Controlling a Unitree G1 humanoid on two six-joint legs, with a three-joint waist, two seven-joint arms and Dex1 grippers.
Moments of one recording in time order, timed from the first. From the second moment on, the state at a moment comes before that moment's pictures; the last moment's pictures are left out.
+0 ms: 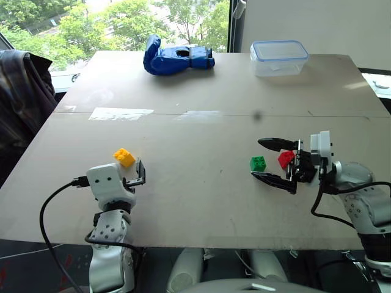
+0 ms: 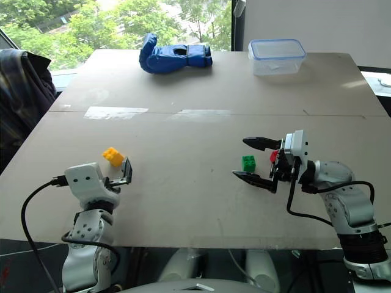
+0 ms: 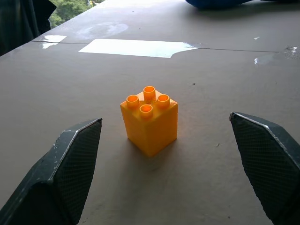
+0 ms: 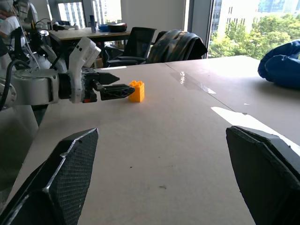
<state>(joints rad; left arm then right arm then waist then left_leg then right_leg) 0.14 0.07 0.28 -0.44 -0.04 0.33 0.01 -0.21 -0.58 -0.01 -0.27 0.62 0.24 1.08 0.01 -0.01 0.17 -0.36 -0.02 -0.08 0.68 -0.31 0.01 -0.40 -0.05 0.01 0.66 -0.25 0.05</state>
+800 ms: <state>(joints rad) -0.15 0.01 0.32 -0.08 -0.02 0.24 0.26 -0.16 -0.57 -0.01 -0.31 0.60 0.24 1.04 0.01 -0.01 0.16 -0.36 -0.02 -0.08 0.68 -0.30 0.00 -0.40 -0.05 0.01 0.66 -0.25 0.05</state>
